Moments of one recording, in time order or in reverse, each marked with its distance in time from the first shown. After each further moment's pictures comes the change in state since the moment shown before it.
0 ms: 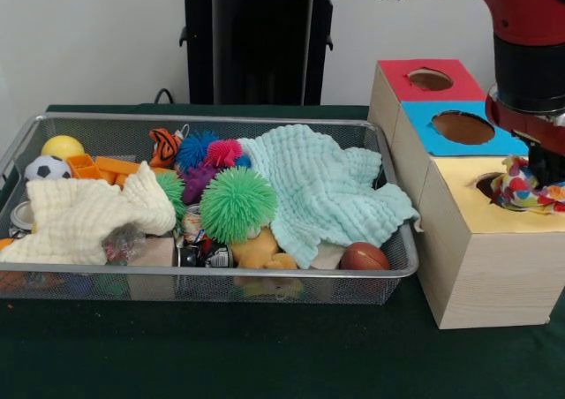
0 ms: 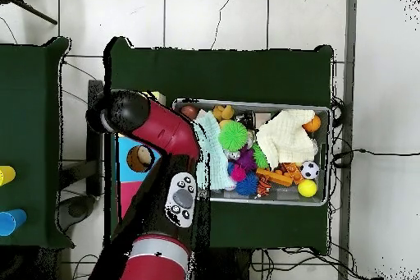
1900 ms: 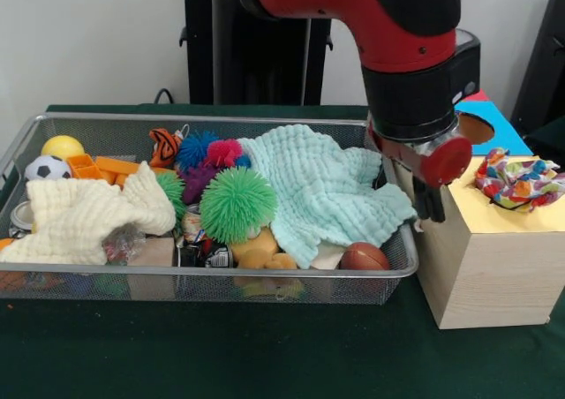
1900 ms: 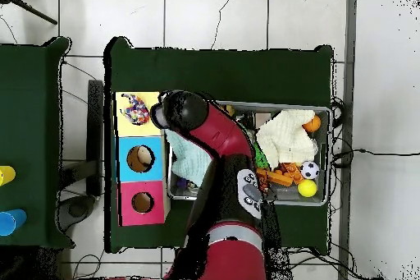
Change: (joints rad) arm -0.245 -0.036 0.129 0.081 -0.158 -0.106 0.000
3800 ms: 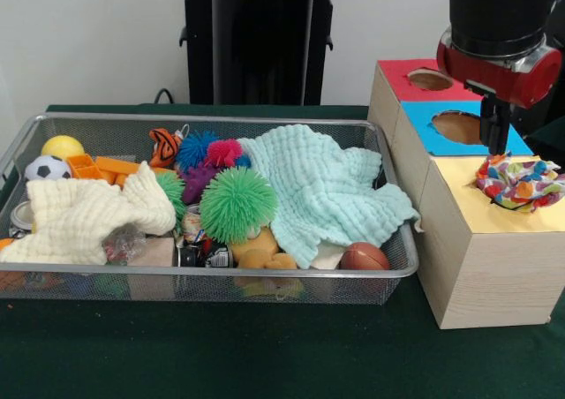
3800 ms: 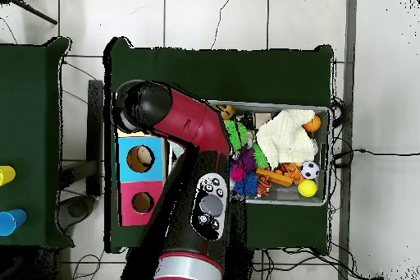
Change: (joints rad) arm 0.157 -0.051 -0.148 -0.114 -0.049 0.254 0.000
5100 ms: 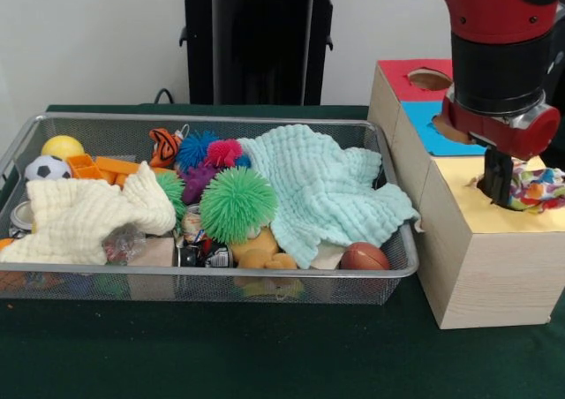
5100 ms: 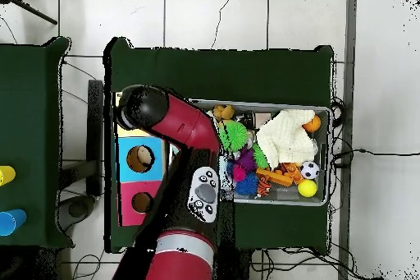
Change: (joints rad) arm 0.013 0.075 0.025 0.008 0.073 -0.134 0.000
